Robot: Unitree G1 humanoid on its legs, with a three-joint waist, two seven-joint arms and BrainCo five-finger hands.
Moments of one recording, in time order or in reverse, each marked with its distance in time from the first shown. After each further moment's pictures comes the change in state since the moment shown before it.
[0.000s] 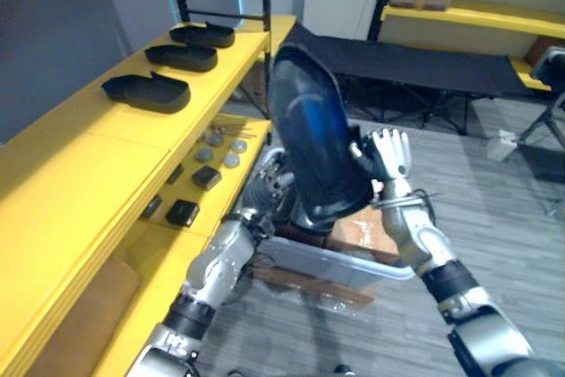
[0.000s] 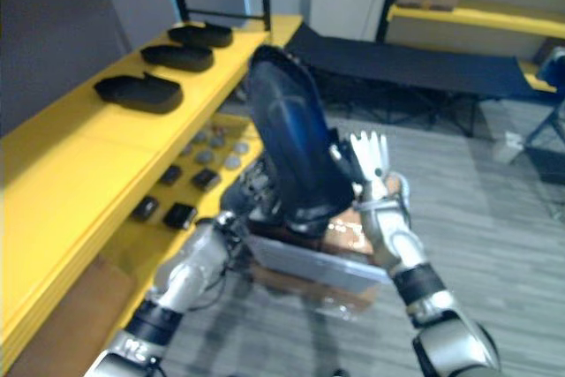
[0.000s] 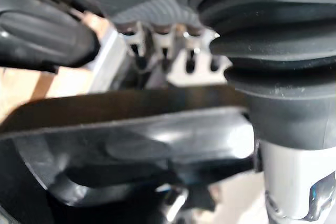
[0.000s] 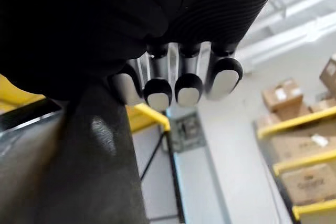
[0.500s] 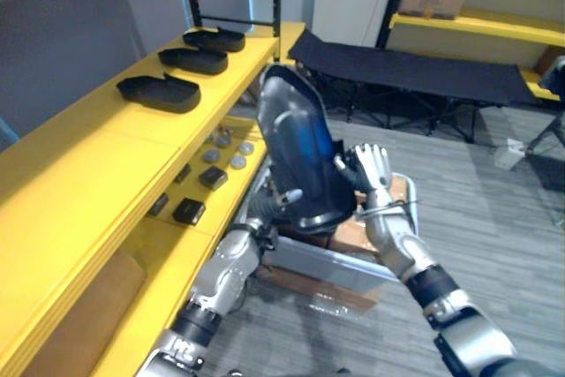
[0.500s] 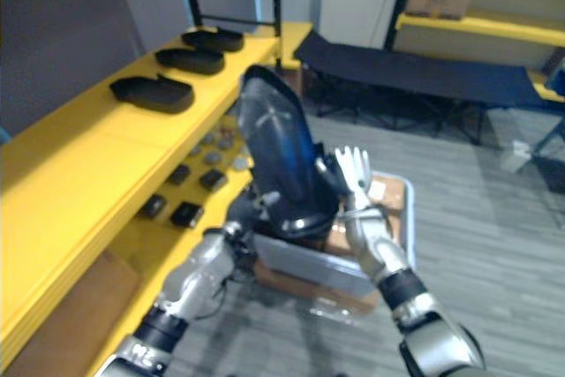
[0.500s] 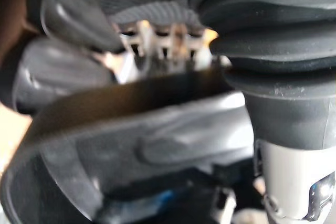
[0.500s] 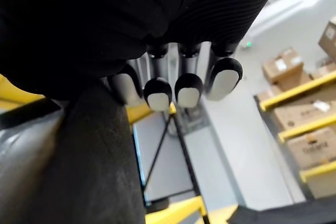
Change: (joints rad) left arm 0.035 -0.031 -0.025 0.087 0.194 0.001 0.058; right arm 0.000 0.074 0.062 0.064 0.057 -0.002 0.000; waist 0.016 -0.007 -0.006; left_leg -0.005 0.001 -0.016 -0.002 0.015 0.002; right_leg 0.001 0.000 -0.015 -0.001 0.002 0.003
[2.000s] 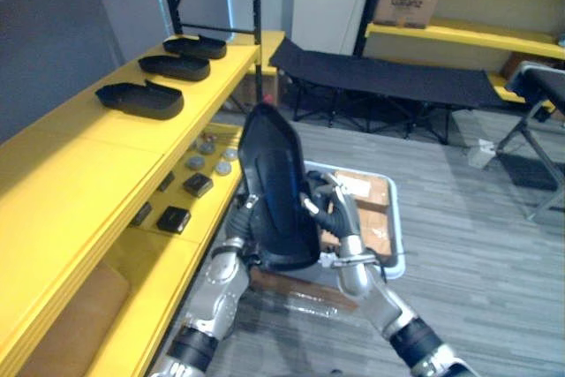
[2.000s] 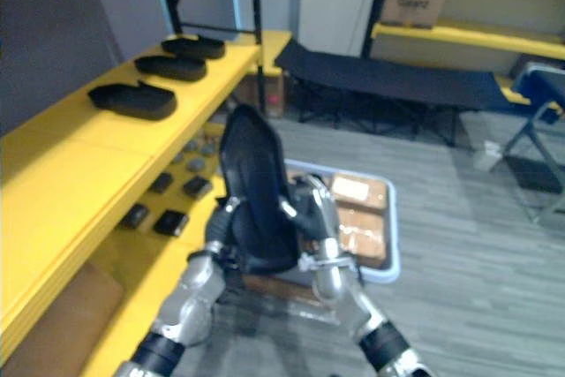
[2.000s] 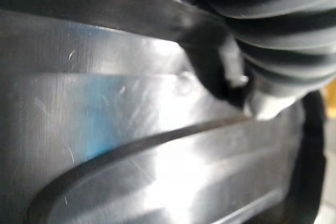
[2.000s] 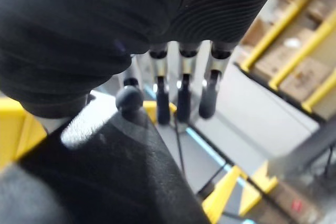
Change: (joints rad) left arm 0.179 -0.043 0.046 -0.046 0.166 -0.230 0.165; right arm 0.330 0.133 0.068 -0.328 0.455 -0.237 -0.005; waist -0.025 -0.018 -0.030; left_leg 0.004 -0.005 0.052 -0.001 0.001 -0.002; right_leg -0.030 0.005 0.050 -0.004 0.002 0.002
